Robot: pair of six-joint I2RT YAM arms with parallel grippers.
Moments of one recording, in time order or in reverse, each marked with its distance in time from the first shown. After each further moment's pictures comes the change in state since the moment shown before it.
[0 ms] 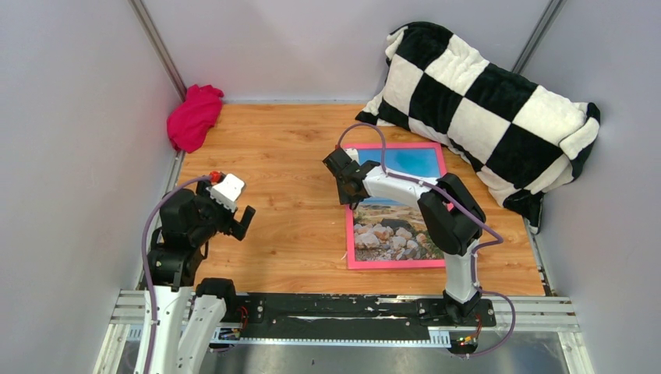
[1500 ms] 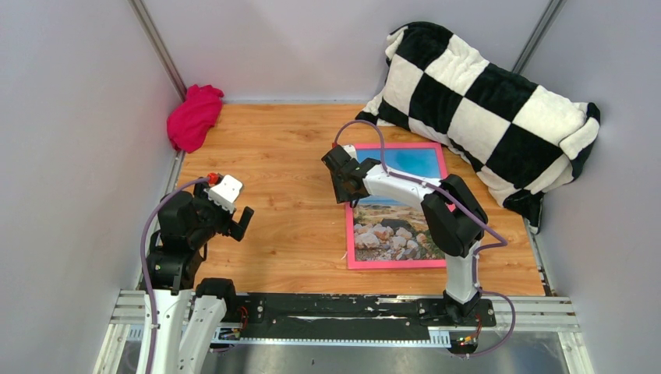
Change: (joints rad) left arm 0.007 -0.008 0.000 -0.008 -0.007 0.000; right arm 0.009 -0.021 0.029 -0.038 0.029 -0.053
